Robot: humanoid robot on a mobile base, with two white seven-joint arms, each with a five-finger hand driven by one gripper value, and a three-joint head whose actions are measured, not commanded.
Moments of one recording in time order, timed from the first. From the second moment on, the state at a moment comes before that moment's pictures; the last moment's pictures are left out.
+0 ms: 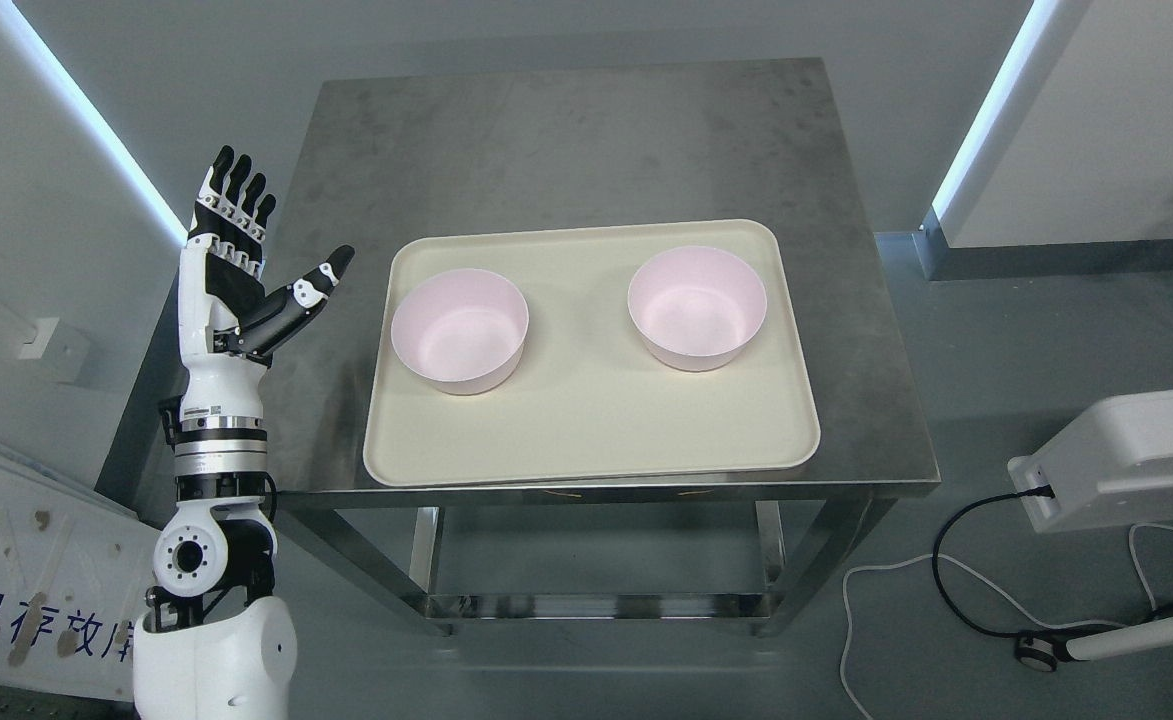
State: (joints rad) left arm -0.21 0.00 0.23 -1.70 0.15 -0.16 -0.15; right arm 0.04 0.00 0.00 0.00 0.00 -0.25 0.00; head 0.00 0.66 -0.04
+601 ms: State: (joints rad) left arm -0.37 0.10 0.17 -1.67 0.14 -0.15 -0.46; right arm 0.04 0.00 0.00 0.00 0.00 -0.25 0.00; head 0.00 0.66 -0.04
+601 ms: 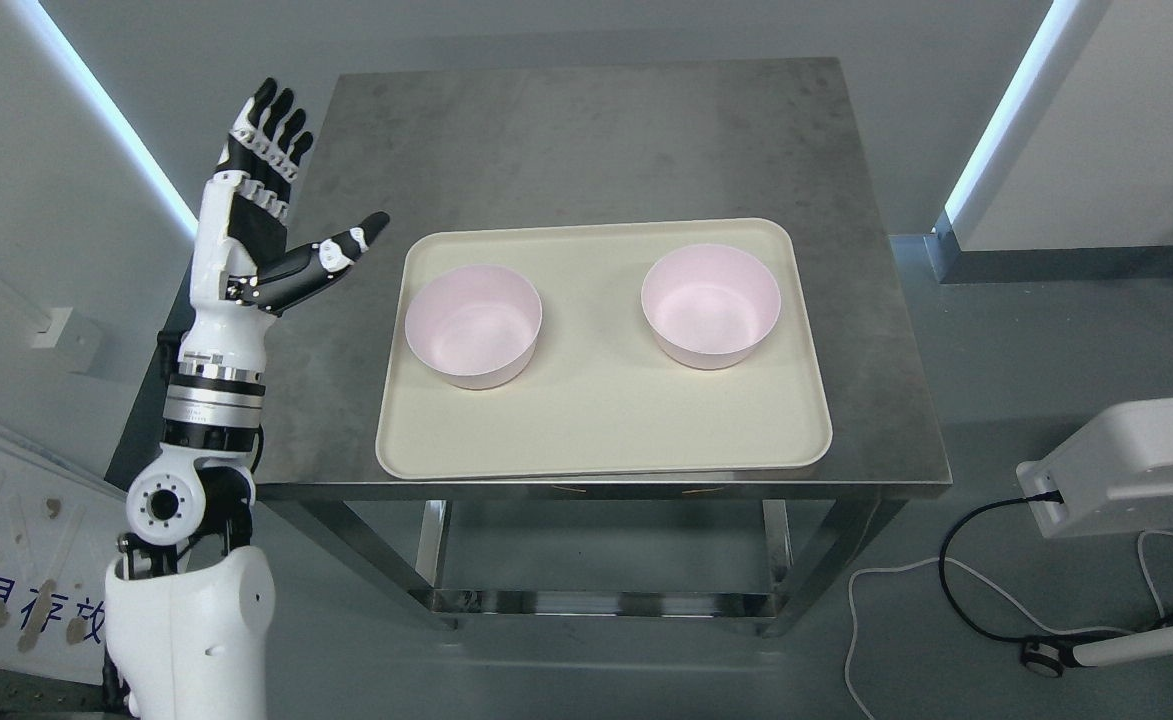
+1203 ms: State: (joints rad) left arm -0.64 0.31 0.05 -1.44 -0.12 -0.08 -0.87; right arm 0.04 0.00 0.00 0.00 0.00 -0.25 0.00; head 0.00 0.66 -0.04
